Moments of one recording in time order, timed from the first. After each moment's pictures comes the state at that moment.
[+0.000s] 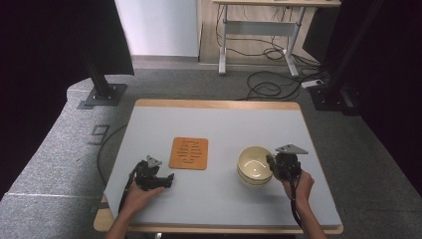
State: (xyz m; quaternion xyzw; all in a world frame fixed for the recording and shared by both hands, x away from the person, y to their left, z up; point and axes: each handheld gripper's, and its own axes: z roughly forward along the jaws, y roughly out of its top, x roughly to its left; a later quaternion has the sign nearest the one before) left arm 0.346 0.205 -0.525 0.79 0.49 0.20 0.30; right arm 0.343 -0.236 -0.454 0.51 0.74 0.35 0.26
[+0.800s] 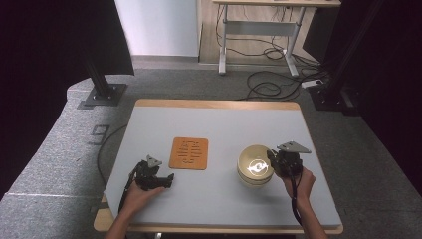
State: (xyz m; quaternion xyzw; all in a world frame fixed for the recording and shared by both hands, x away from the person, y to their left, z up) left arm 0.346 0.205 -0.525 0.79 0.49 0.20 0.30; right arm 0.341 -0.235 -0.440 0.49 0.73 0.38 0.28
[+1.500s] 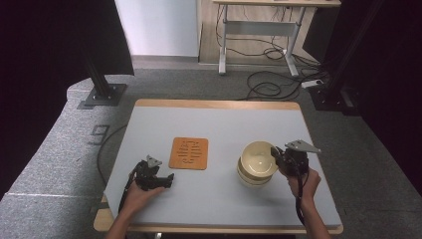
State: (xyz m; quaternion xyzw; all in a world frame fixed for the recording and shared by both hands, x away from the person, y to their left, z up) left arm 0.347 0.205 -0.525 0.79 0.49 0.20 0.30; right arm 0.337 -0.248 -0.429 0.50 0.71 0.42 0.28
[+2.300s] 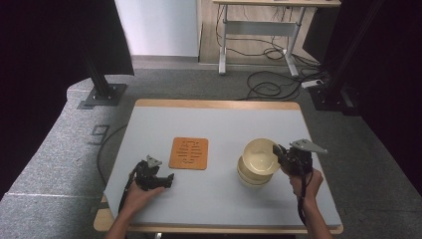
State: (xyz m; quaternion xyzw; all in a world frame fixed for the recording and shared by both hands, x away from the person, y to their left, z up) left arm 0.346 0.205 -0.525 0.79 0.49 0.20 0.30; right arm 0.332 -0.253 -0.419 0.50 0.69 0.44 0.28
